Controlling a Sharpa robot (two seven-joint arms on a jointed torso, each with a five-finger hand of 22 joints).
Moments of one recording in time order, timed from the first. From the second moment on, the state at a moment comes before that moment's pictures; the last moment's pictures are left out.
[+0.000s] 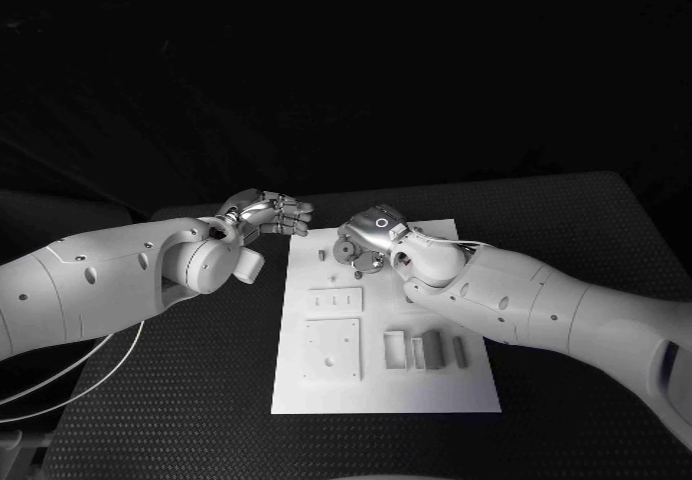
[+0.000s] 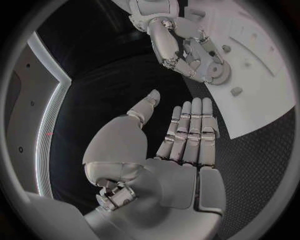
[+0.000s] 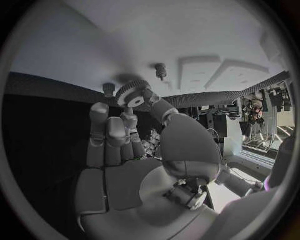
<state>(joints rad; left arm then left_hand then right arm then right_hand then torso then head) 1.35 -0.77 -0.21 1.30 -0.10 -0.22 0.22 1.07 -0.07 0.39 -0.29 0.05 0.77 0.19 0.39 0.41 1.06 0.16 0.11 0.13 0.92 0.14 0.32 0.66 0.04 0.90 0.03 0.12 0.74 1.18 -0.31 -0.10 0.99 -2.00 -0.45 -0.10 1.03 -0.08 0.55 -0.28 0.12 0.92 0.09 0.28 0.49 1.07 0.01 1.17 1.05 1.26 -0.10 1.44 0.87 0.23 1.17 -0.04 0.94 1.31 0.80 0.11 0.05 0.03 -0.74</state>
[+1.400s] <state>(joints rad) 1.35 -0.77 -0.21 1.30 -0.10 -0.22 0.22 1.07 -0.07 0.39 -0.29 0.05 0.77 0.19 0.39 0.41 1.06 0.16 0.11 0.13 0.92 0.14 0.32 0.66 0.04 0.90 0.03 0.11 0.74 1.18 -0.31 -0.10 0.97 -1.95 -0.43 -0.08 1.04 -0.13 0.56 -0.26 0.12 0.86 0.13 0.21 0.46 1.06 0.04 1.17 1.05 1.26 -0.07 1.44 0.88 0.23 1.17 -0.04 0.94 1.31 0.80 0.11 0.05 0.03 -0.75</state>
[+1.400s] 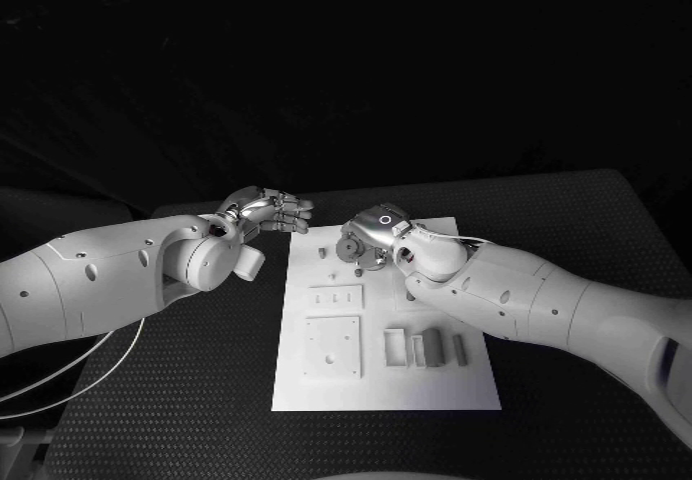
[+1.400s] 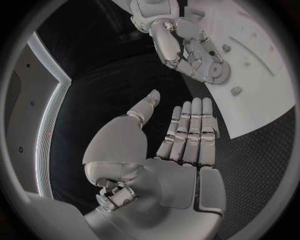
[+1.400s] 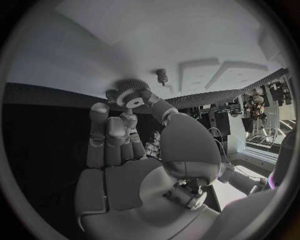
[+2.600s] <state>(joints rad) 1.35 -0.77 -0.21 1.29 -0.10 -0.22 0.22 1.07 -0.07 0.39 -0.29 0.05 0.77 0.19 0.39 0.41 1.06 0.16 0.11 0.13 0.92 0.14 0.31 0.66 0.04 0.90 0.03 0.11 0.74 1.19 -0.36 -0.07 1.03 -1.93 -0.44 -0.10 1.04 -0.13 0.56 -0.24 0.12 0.86 0.13 0.21 0.46 1.06 0.04 1.17 1.04 1.26 -0.06 1.44 0.88 0.23 1.17 -0.04 0.94 1.31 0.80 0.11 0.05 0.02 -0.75</state>
